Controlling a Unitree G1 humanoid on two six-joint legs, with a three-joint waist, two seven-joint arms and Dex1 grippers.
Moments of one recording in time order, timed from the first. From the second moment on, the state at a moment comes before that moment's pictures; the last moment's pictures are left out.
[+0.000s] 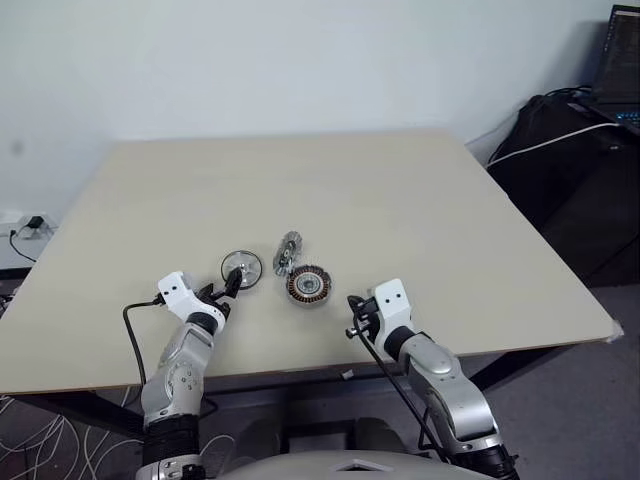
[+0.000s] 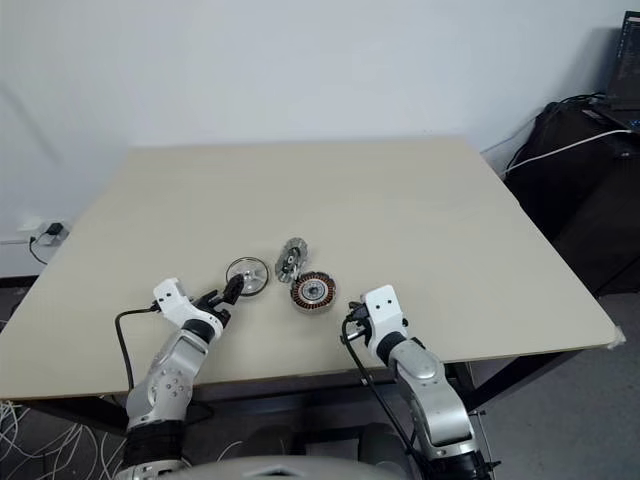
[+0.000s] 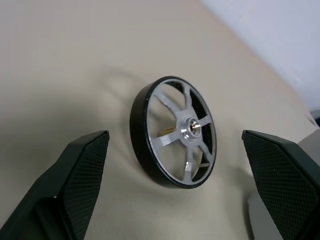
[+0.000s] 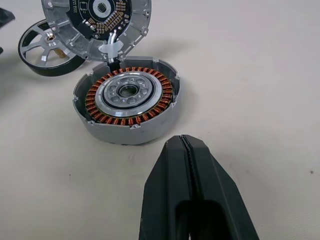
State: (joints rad) left arm -0.03 0.00 0.29 0.08 -0.55 0.39 -0.14; right arm 0.13 -0.14 0.19 -0.25 0.07 0.47 0.32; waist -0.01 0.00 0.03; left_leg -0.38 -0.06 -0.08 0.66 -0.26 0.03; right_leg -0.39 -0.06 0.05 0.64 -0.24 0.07
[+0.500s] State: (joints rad) left arm -0.11 0.00 0.31 0.15 -0.55 0.47 -0.08; right arm 0.13 -0.13 0.19 -0.25 0.07 0.47 0.29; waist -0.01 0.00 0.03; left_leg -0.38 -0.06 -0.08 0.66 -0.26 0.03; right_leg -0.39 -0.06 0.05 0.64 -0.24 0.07
